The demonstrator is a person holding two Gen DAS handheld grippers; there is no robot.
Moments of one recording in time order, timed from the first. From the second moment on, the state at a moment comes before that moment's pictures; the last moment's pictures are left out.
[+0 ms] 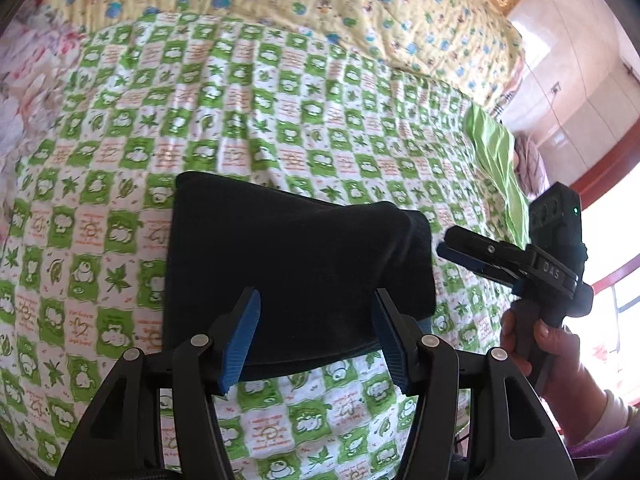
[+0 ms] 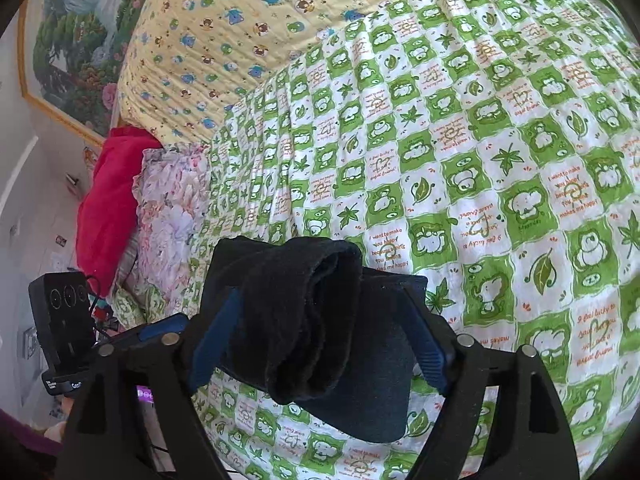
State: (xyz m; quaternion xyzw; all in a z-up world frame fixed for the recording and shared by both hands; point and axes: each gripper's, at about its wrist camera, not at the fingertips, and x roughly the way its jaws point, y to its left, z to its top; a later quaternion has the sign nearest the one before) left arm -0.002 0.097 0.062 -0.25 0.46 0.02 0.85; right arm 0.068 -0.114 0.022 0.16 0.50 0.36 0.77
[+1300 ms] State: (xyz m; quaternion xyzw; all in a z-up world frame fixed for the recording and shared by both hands) left arm -0.012 0.186 0.016 -0.37 0.47 0.08 0.79; right arm 0.052 -0.080 0.001 0.14 0.57 0.24 0.77
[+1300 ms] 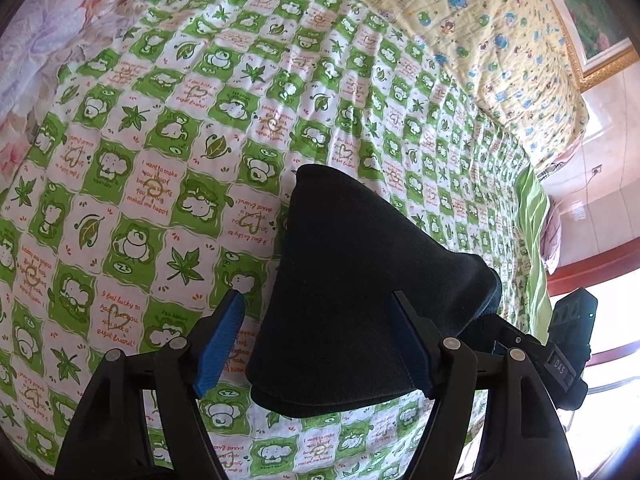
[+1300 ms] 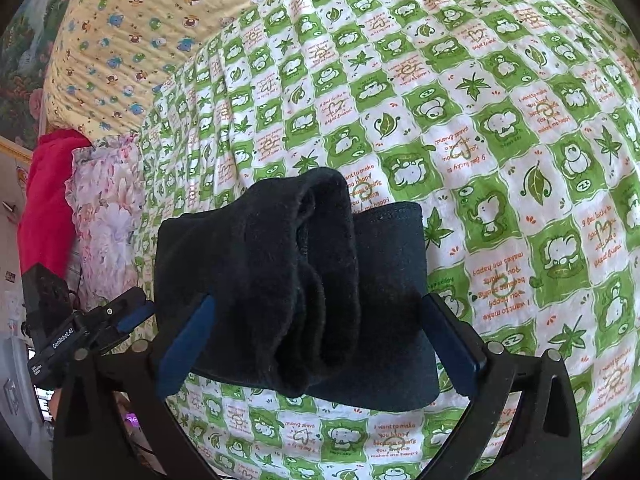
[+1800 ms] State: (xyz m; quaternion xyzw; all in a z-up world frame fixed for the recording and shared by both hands) left arm 0.017 0.182 -0.008 -0.38 0.50 0.07 0.77; right arm 0.054 -0.083 -0.031 0.15 0.59 0.24 0.76
